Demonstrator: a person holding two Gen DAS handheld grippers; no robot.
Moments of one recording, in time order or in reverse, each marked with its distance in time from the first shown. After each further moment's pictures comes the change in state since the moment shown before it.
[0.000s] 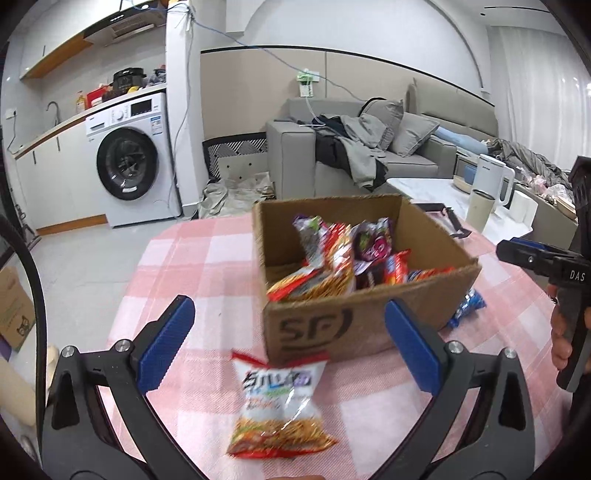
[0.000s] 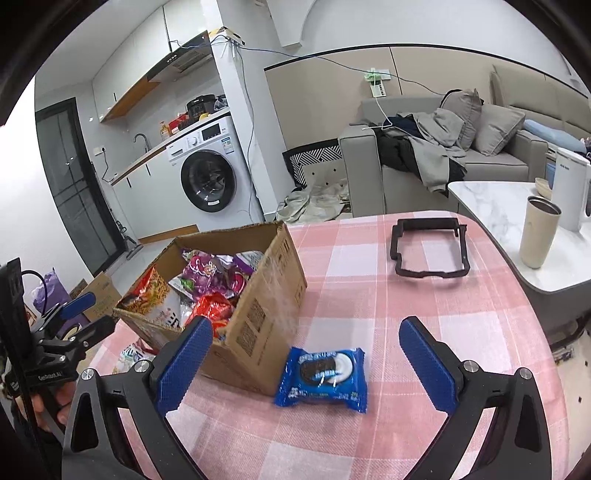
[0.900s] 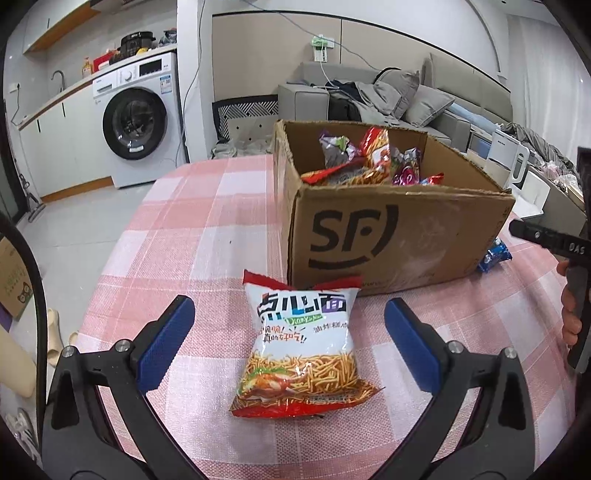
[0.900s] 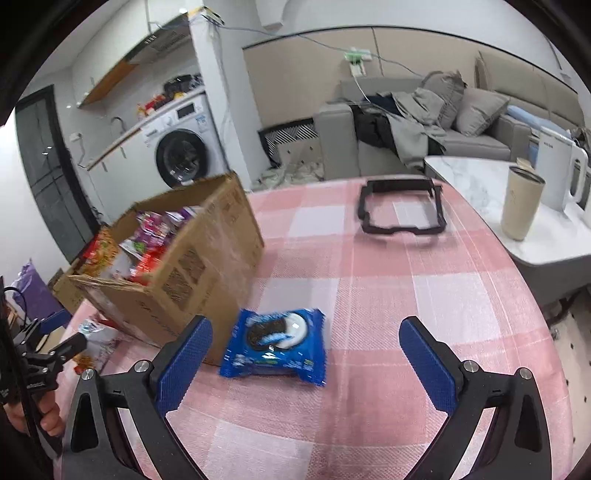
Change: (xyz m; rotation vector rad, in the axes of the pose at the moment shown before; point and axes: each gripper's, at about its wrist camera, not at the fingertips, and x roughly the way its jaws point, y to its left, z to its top) left arm 0.031 0.018 -0.060 -0.050 0.148 0.019; right arm 0.032 -0.024 -0.032 0.025 0.102 -0.122
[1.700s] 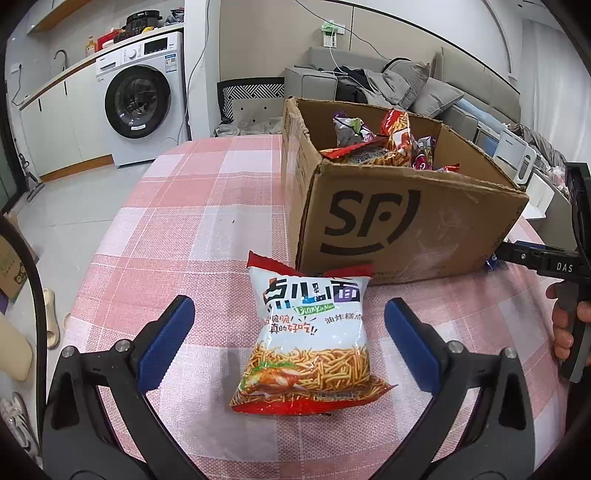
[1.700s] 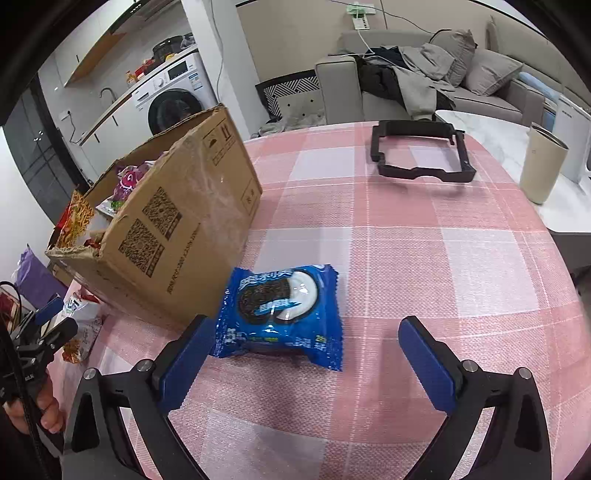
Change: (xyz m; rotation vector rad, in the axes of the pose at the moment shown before) left arm 0.026 0.010 -0.001 -0.041 0.061 -0.004; right arm 0.047 0.006 -0.006 -0.001 0.183 0.032
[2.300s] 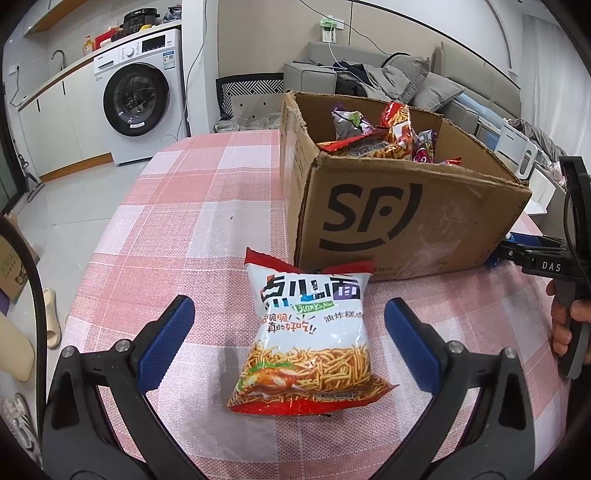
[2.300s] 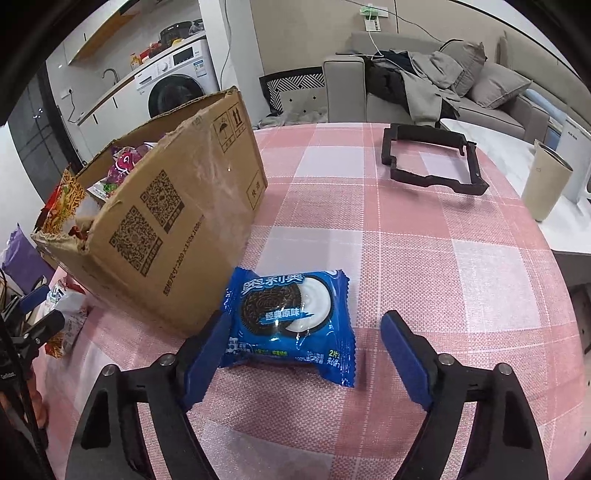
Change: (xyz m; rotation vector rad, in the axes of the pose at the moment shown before) left arm 0.008 -0.002 -0.005 0.011 0.012 0.001; right arm 0.013 0.010 0.004 -0.066 0.011 -0.052
